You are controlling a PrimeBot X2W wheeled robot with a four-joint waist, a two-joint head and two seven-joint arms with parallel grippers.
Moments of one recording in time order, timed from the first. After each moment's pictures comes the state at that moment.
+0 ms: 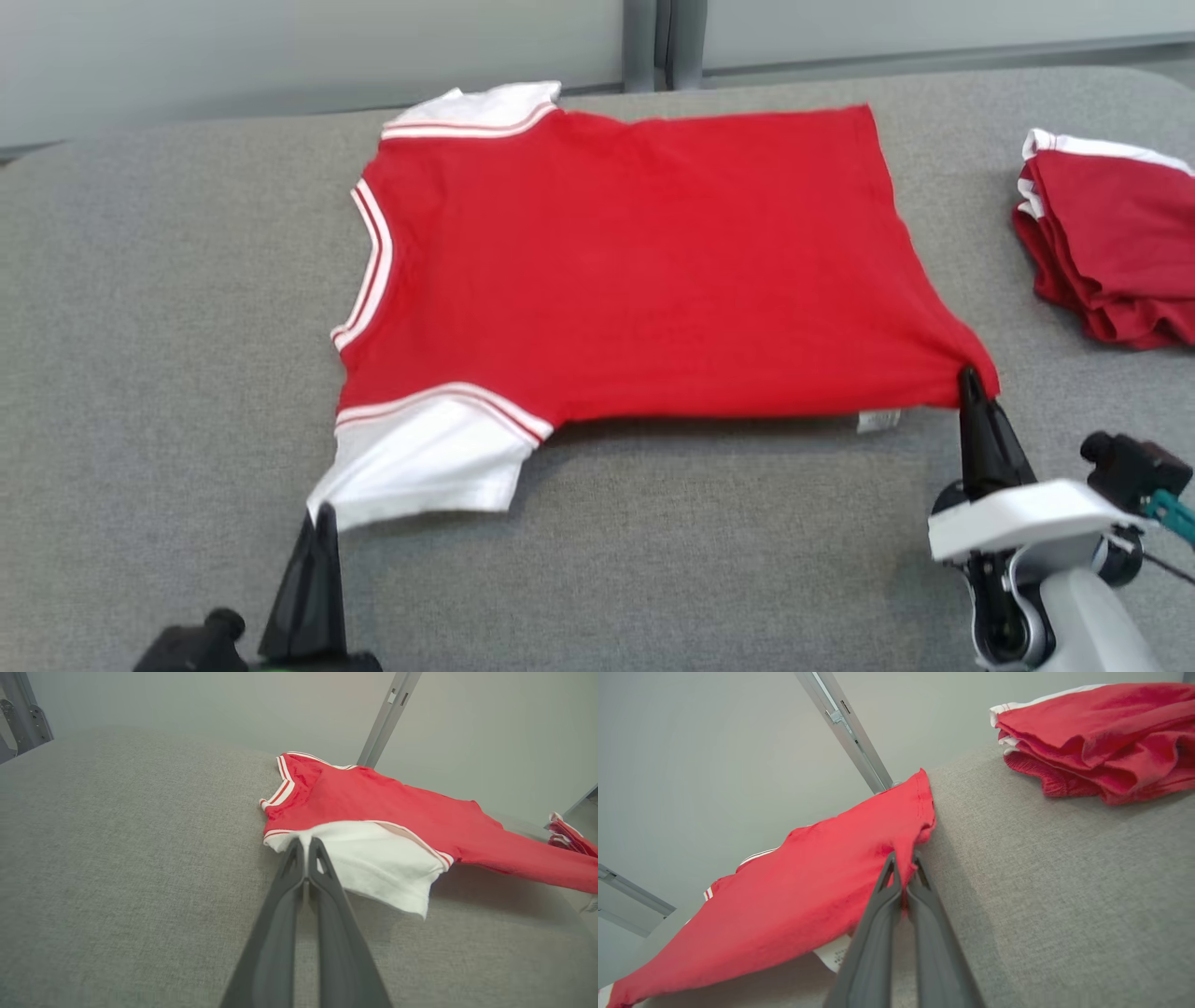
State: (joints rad) left arm 0.16 0.26 -0.30 -0.09 -0.57 0.16 -0.25; right arm -0.17 -0.08 -0.01 0.33 0.56 0.13 -0.26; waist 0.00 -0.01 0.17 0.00
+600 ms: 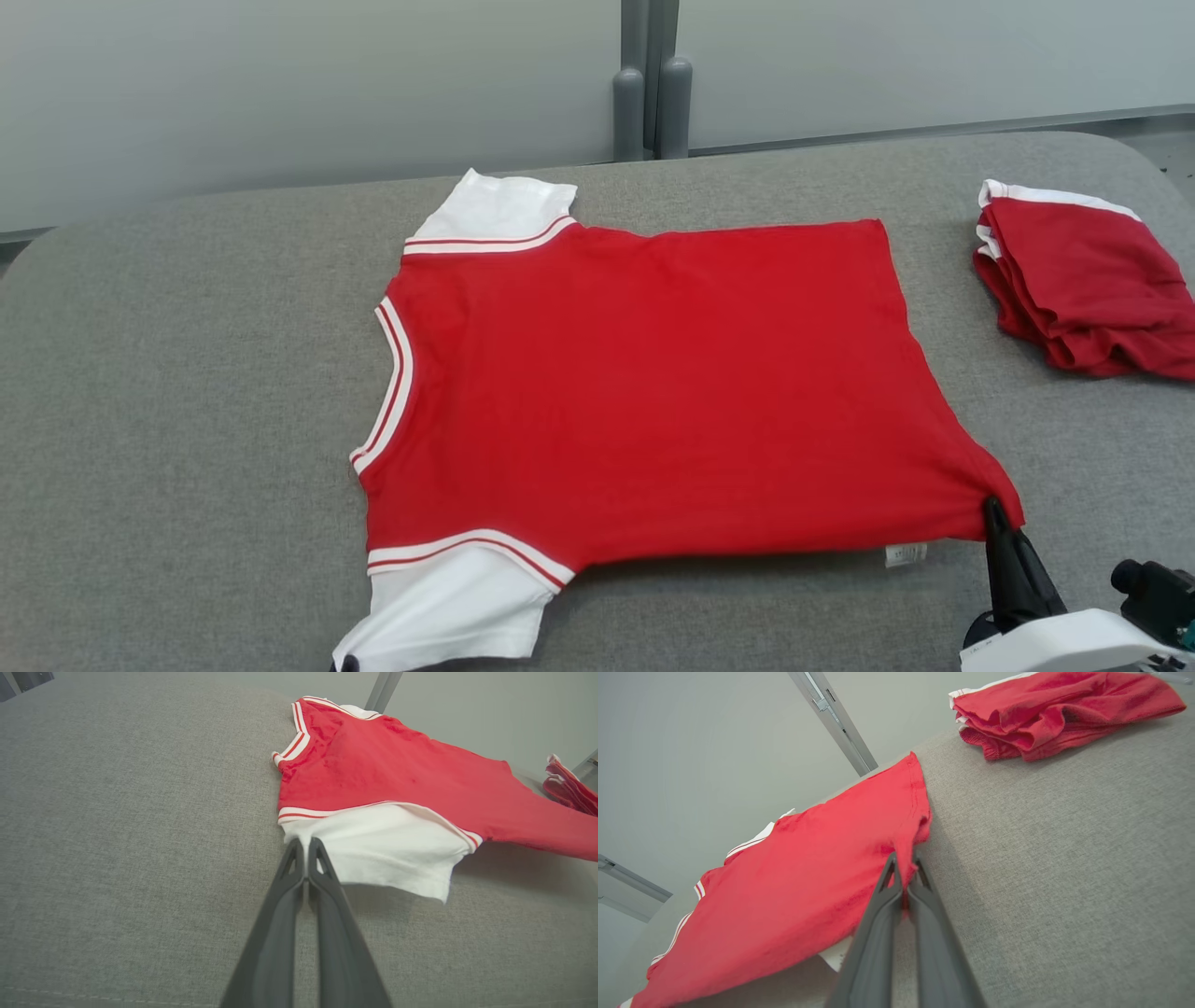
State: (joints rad) left arm 0.38 0.28 -0.33 -0.07 -0.57 0.17 -0.26; right arm 0.13 -0.05 -0.07 0.12 0.54 0.13 -0.16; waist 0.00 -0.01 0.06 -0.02
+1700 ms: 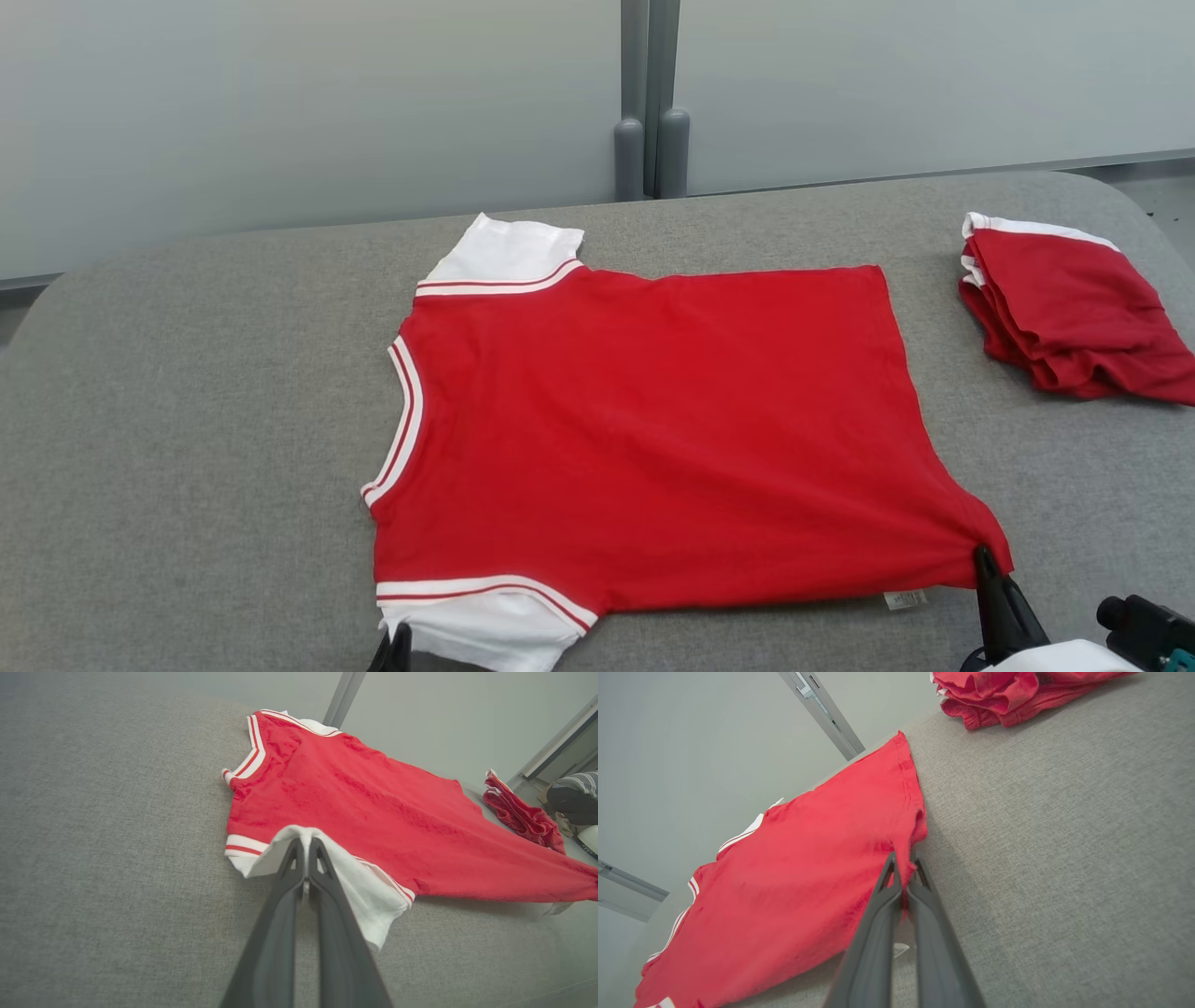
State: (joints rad) left arm 0.29 0.19 -0.29 0.11 -0.55 -0.06 -0.26; right arm 0.16 -0.05 -0.05 0.21 0.58 0.13 -0.16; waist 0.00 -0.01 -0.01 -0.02
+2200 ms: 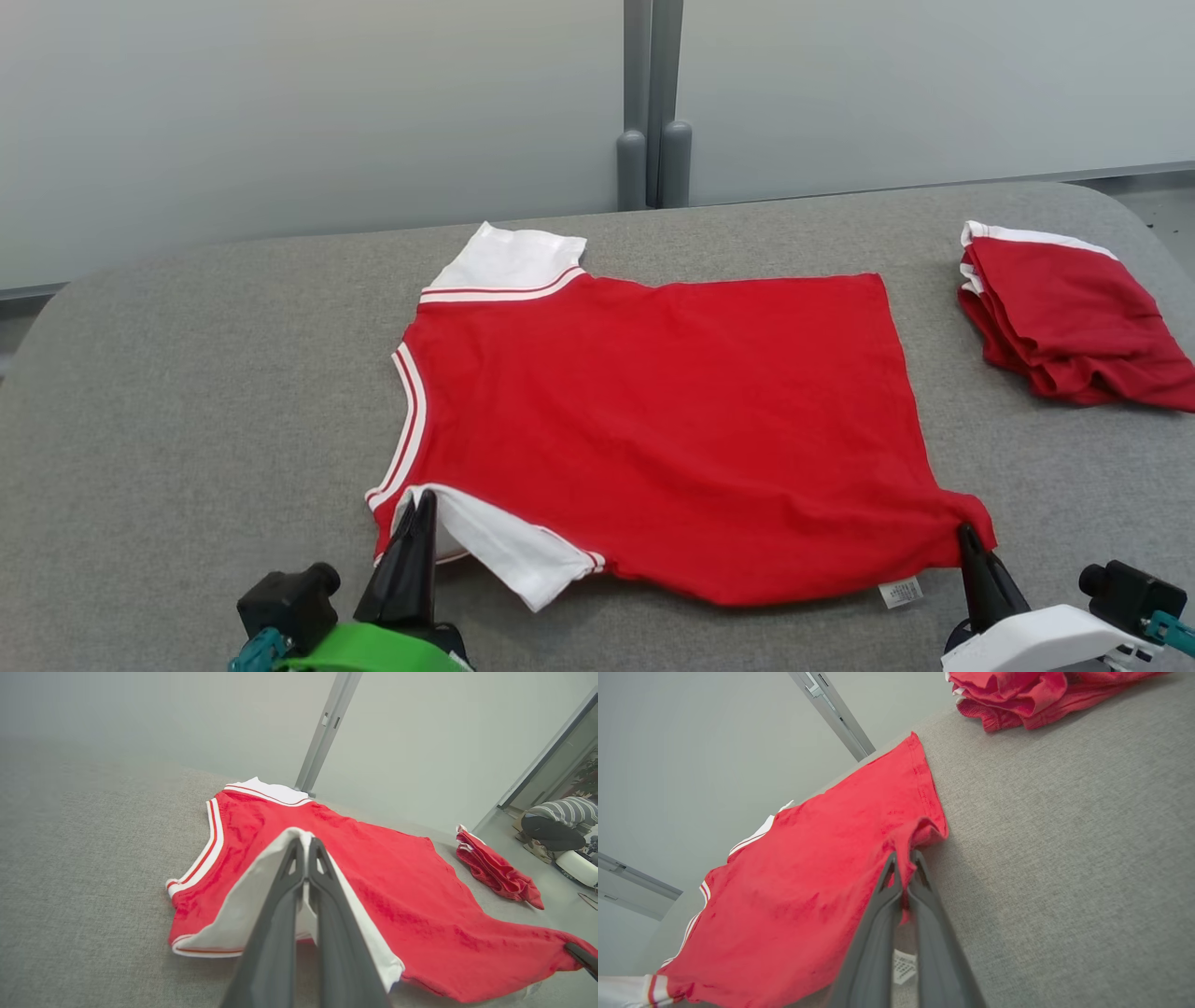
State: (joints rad) left arm 0.08 0.12 -0.32 0.10 -0.55 -0.01 -0.19; right arm 0.09 -0.05 -0.05 0.25 0.59 0.13 -0.12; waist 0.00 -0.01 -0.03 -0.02
